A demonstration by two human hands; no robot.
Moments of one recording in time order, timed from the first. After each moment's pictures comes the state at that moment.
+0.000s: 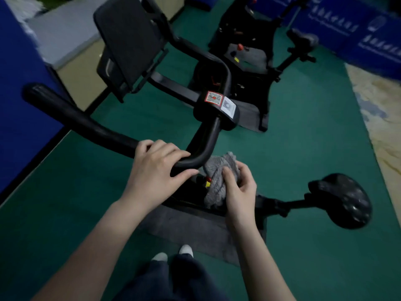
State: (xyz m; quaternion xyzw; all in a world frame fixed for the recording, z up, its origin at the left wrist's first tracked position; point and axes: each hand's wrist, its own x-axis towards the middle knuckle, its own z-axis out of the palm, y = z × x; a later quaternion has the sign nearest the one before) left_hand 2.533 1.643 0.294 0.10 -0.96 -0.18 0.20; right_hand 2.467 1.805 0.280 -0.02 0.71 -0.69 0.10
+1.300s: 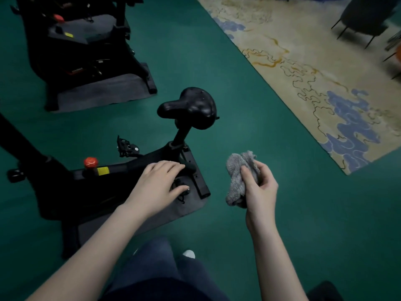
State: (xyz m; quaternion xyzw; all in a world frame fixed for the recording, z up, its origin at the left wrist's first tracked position) left_hand 2.508 2.010 0.244 -0.24 -0.95 -0.16 -0.07; right_hand 2.565 2.220 0.279 0.27 0.67 -0.67 -0.17
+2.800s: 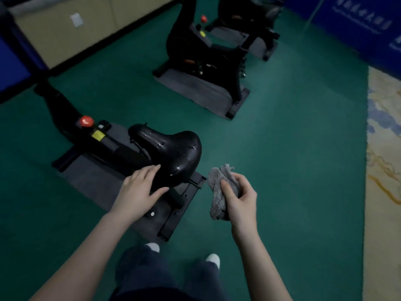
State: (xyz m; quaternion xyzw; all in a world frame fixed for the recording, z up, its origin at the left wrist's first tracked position) left_hand 2.289 2.275 0.185 0.32 -0.92 -0.23 -0.03; right_hand 2.147 2.459 0.234 -0.09 0.78 -0.59 0.20
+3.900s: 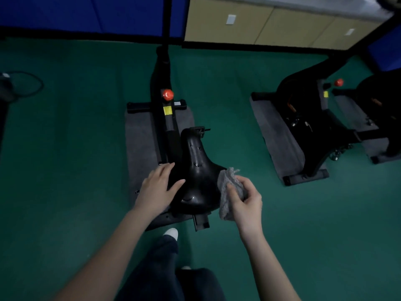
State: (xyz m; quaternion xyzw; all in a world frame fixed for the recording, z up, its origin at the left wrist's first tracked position) left_hand 2.218 2.288 0.146 0.65 -0.66 -0.34 0.14; right_hand 2.012 2.323 0.197 -0.42 0.73 -0.38 0.37
